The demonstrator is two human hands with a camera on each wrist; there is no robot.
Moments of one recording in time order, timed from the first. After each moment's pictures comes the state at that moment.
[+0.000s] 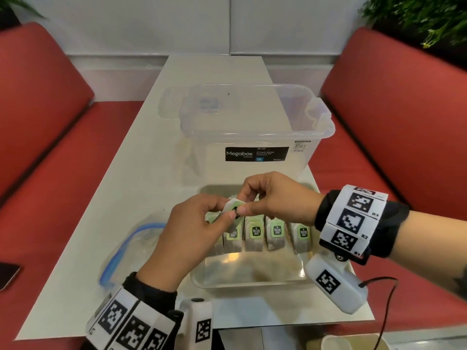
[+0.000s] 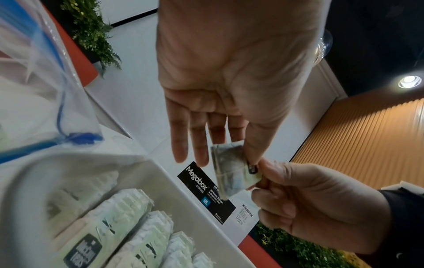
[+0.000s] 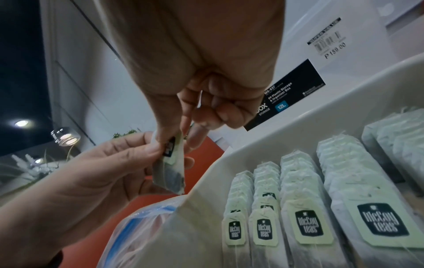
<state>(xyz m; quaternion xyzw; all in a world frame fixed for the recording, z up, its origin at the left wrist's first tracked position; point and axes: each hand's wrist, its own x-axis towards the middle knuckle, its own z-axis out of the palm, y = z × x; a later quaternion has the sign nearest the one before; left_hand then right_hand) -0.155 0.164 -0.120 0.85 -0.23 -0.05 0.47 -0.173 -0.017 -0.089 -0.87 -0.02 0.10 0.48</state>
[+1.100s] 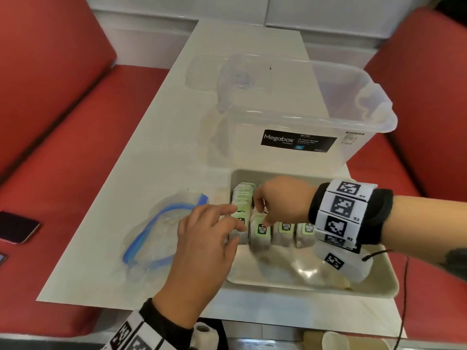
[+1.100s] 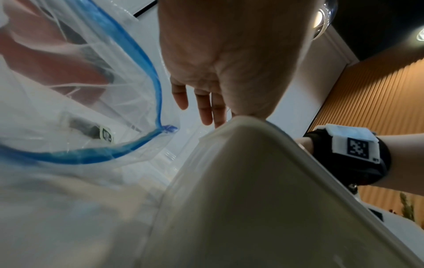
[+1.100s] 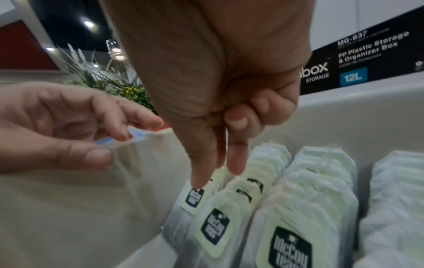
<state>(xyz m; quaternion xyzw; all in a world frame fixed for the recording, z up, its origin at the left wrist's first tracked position) -0.172 0.202 -0.184 0.91 -0.25 0.08 0.33 -0.120 0.018 -0.128 -0.96 -0.12 0.25 0.03</state>
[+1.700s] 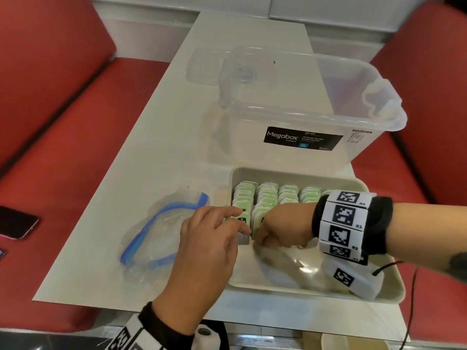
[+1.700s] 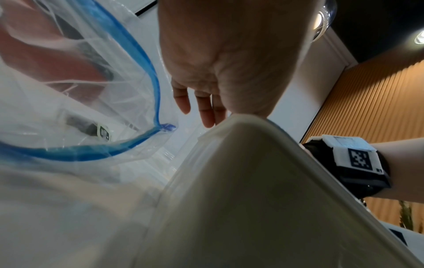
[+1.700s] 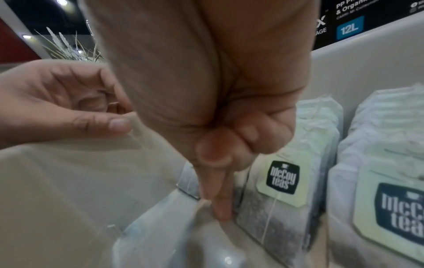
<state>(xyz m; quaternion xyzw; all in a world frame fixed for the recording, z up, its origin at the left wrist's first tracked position) -0.171 0.200 -0.188 0.90 -0.26 0.08 0.33 -0.133 0.017 -0.149 -0.88 -0.23 0.41 -0.02</state>
